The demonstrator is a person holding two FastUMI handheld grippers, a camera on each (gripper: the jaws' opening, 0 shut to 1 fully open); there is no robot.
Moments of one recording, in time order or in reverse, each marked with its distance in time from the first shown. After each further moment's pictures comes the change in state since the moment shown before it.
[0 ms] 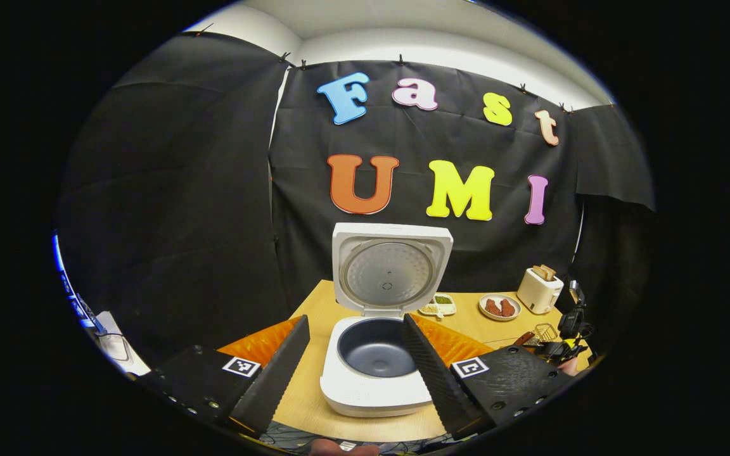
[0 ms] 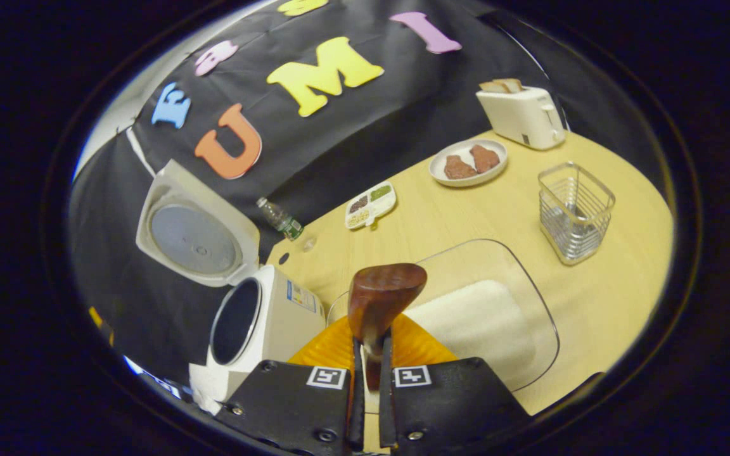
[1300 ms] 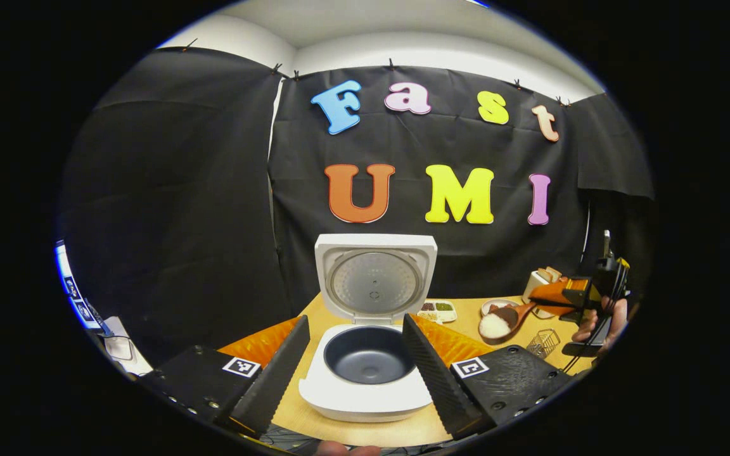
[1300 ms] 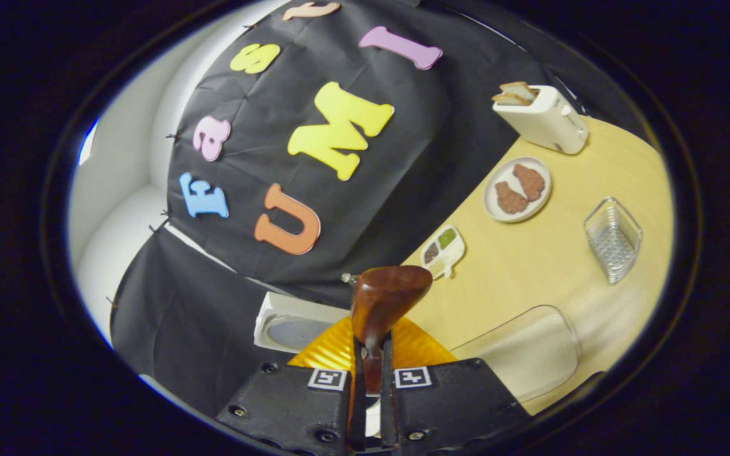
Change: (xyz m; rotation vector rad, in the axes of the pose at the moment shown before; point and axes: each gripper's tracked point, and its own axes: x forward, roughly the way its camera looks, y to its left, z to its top) left arm -0.004 -0.027 0.000 0.024 -0.029 0.059; right arm -0.056 0.127 0.127 0.173 -0.068 0.332
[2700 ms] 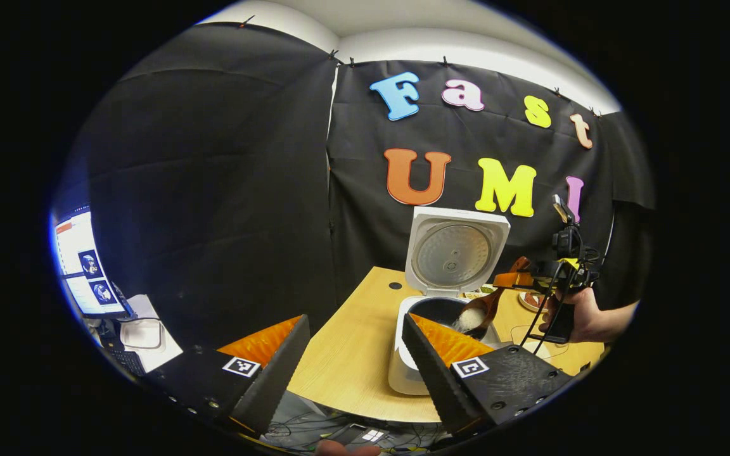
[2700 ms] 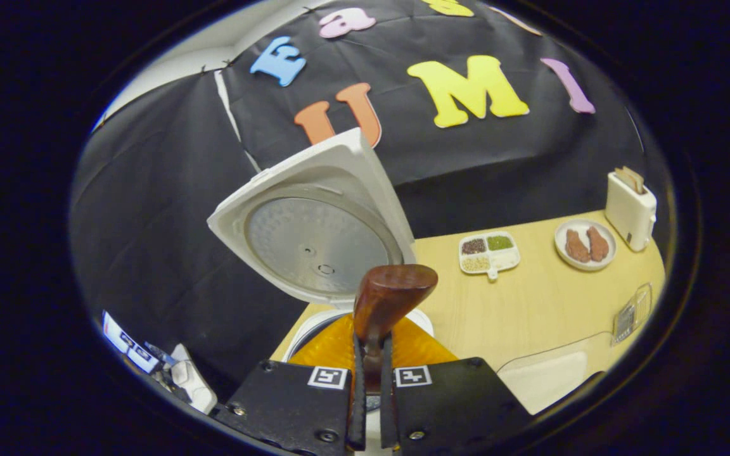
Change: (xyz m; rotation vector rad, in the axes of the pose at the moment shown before) left arm -0.052 0.142 -0.042 -0.077 0.060 0.119; right arm 0.118 0.061 -0.145 -0.714 0.150 -0.147
